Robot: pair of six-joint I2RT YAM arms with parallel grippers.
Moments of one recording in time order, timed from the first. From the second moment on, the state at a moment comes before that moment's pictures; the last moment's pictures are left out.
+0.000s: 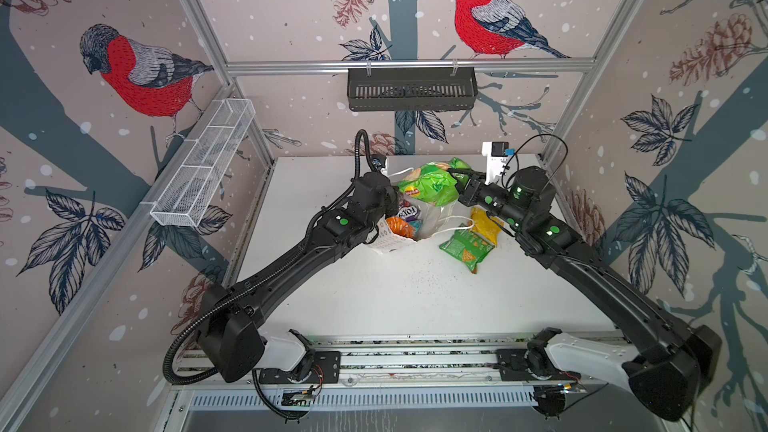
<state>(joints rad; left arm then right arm) -0.68 1.39 1.21 -0.26 -0.32 -0.29 0.54 1.14 1.09 0.02 -0.24 0.54</state>
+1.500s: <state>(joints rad) -0.68 1.38 1.20 -0.25 -0.30 -0.28 0.31 1.11 1.16 0.01 -0.24 0.63</state>
